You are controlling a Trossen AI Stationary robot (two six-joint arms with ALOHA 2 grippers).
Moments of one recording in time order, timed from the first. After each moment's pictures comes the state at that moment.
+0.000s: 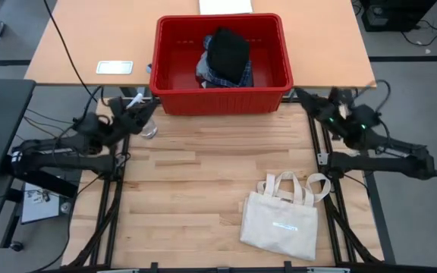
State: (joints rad) left arm 0.16 0.67 0.69 0.33 -0.35 -0.71; right arm -0.33 0.66 0.69 0.36 0.24 0.75
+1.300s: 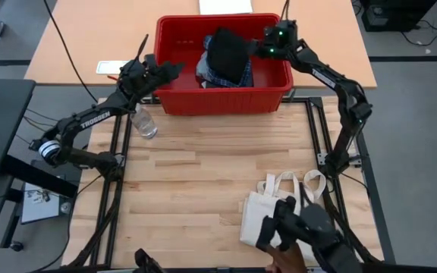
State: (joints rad) left arm 0.80 1.27 0.98 0.35 0.11 -0.90; right arm -0.99 1.83 1.64 -0.18 -0.44 0.61
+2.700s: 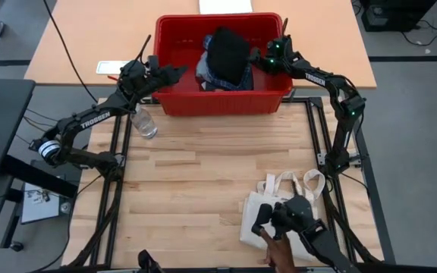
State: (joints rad) left arm 0.80 1.26 0.98 0.35 0.21 -0.88; right arm -1.06 1.97 1.46 0.02 -0.42 0.84
